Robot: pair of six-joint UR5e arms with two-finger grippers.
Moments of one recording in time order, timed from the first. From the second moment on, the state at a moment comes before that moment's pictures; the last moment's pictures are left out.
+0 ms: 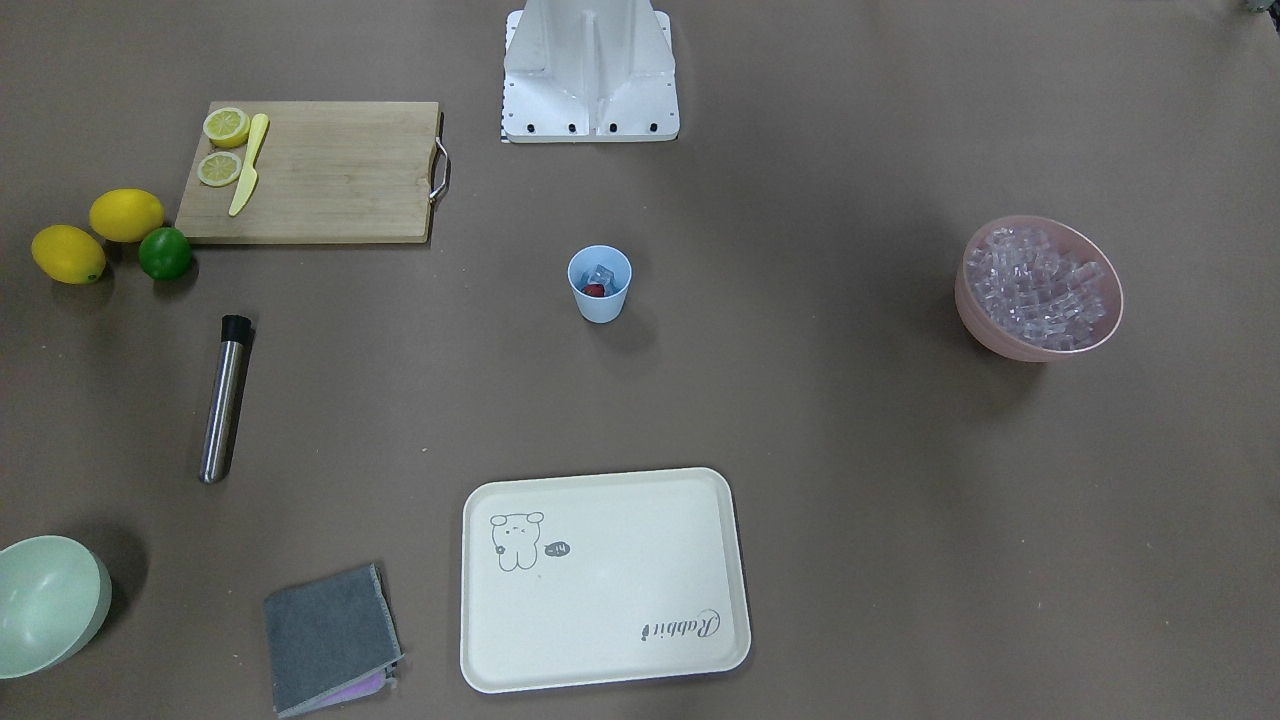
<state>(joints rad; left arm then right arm) -1.48 -1.85 -1.47 -1.92 -2.27 -0.42 1.34 -1.23 1.76 -1.80 2.17 0.10</state>
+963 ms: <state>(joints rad) -1.48 -1.89 -1.41 -1.93 -2.28 -0.57 1.38 -1.27 1.64 -1.75 2.25 0.09</state>
